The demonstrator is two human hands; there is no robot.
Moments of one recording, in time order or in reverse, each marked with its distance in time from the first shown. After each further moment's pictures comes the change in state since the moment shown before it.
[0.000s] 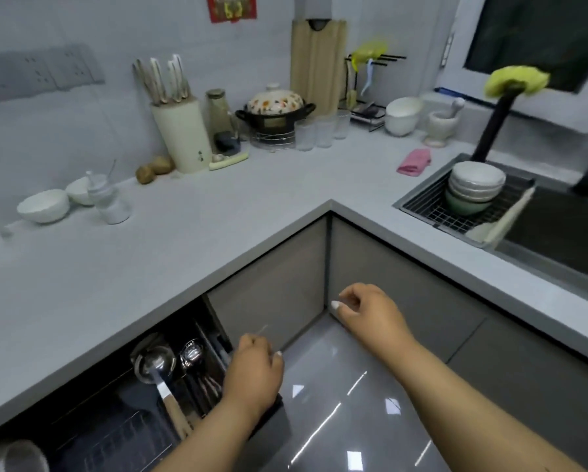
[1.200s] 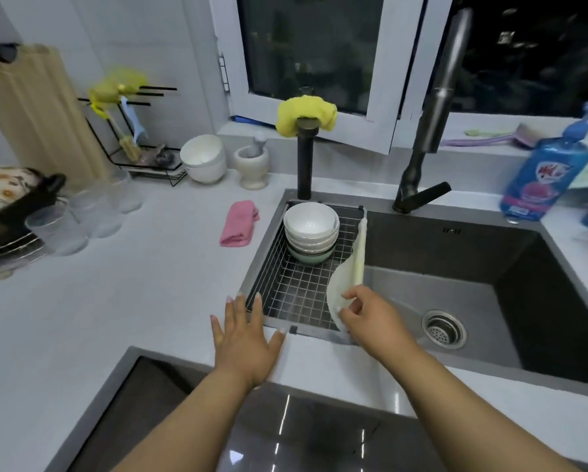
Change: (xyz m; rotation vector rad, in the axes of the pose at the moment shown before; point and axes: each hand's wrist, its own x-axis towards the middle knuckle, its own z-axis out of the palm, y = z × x) left_hand 0.327 0.308 0.153 0.447 -0.325 0.591; right_hand 0.206 0.216 -0.185 0.122 0.378 0.541
